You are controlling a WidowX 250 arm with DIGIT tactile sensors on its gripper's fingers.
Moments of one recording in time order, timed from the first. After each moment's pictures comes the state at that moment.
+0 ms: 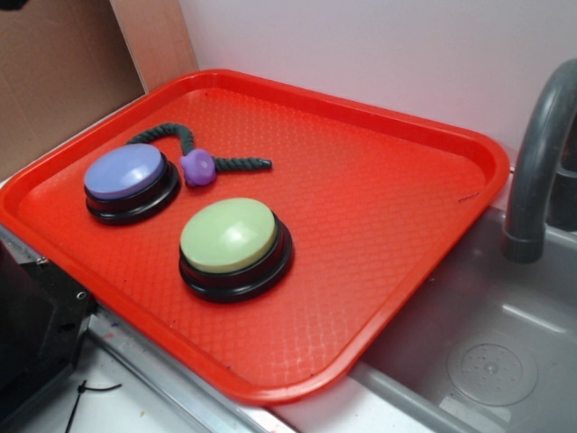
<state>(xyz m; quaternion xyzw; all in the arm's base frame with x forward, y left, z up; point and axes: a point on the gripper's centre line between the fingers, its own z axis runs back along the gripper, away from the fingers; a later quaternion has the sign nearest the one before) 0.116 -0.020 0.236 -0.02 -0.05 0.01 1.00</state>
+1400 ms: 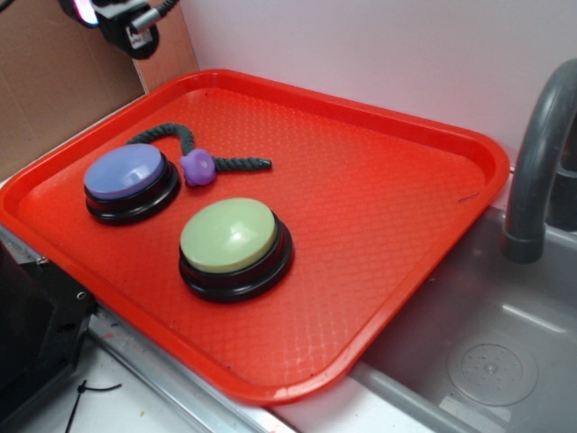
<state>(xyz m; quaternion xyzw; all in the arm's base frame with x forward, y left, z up) 0.203 0.020 0.163 0.04 -0.04 -0.03 1.00</state>
